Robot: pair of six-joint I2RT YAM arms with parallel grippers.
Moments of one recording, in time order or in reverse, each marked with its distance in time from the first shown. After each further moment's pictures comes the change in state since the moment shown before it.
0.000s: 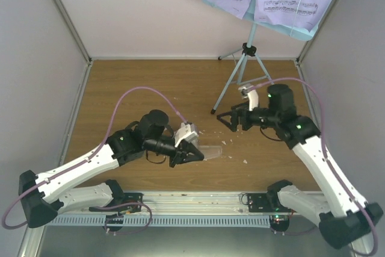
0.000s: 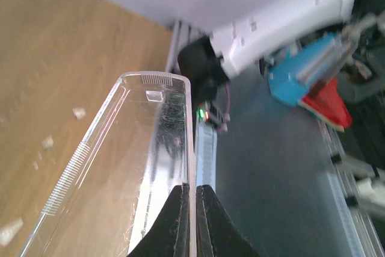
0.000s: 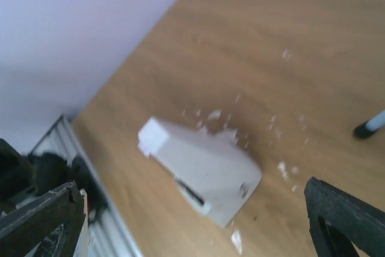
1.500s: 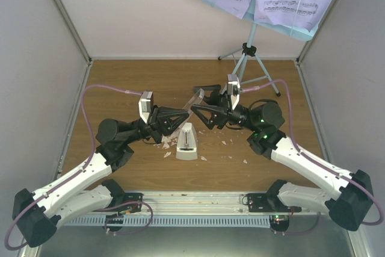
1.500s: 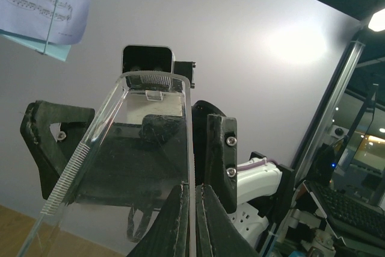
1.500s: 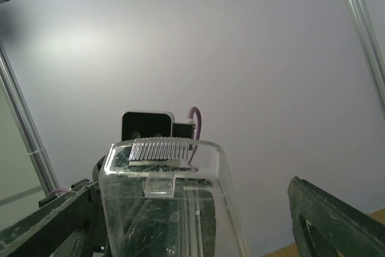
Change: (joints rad) left arm 0.205 -0.147 -0.239 1.195 -0.104 -0.600; right arm 0.346 0.052 -0.238 1.432 0.068 0.466
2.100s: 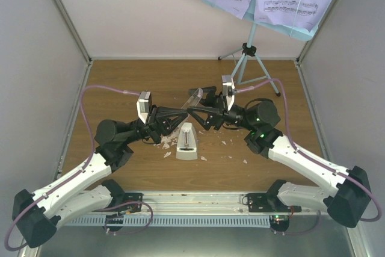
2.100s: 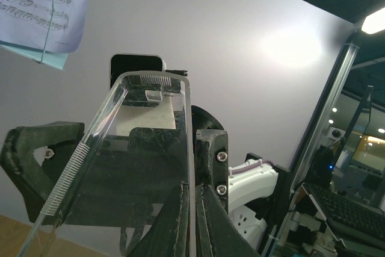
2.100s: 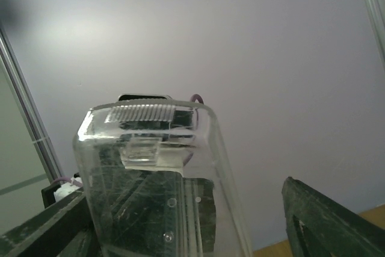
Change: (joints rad) left arm 0.000 -0.006 -0.003 0.023 -0.001 -0.001; right arm 0.018 0.037 0.016 -0.004 -0.026 -0.022
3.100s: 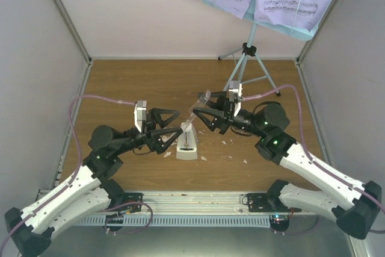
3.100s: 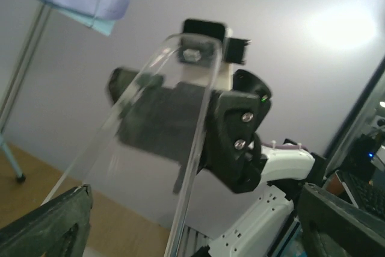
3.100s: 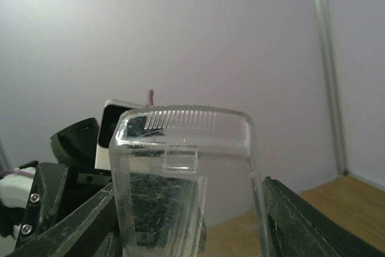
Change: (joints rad) left arm 0.001 -0.172 -0.036 -0.329 -0.079 0.089; right arm 0.009 -0.127 -0.005 -0.238 0.086 -0.203
